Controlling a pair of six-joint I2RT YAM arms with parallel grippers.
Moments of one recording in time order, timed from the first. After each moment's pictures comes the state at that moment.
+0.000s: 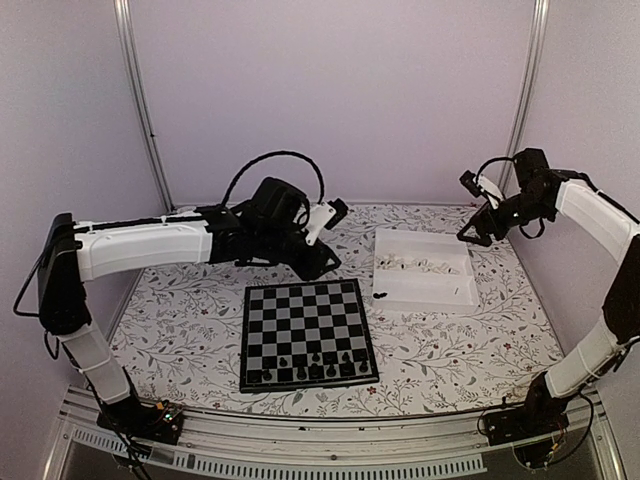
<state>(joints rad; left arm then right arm) -0.89 1.73 1.37 -0.31 0.06 0.01 0.06 1.52 1.37 -0.79 -0.54 -0.56</state>
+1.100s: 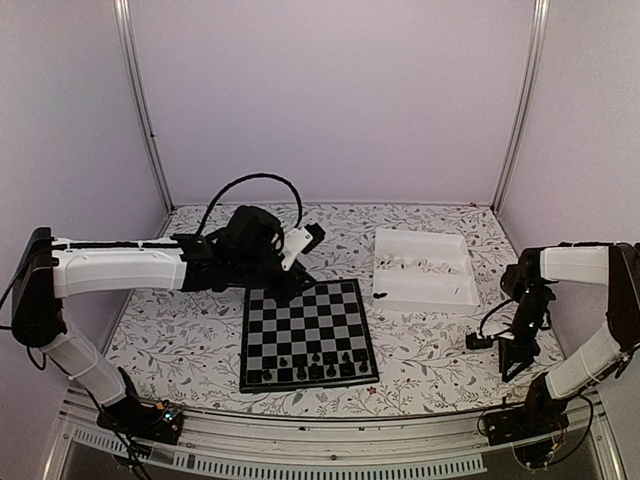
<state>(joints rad) -0.89 1.56 1.07 -0.19 -0.02 0.09 0.08 1.47 0.75 -1.29 -0.19 -1.23</state>
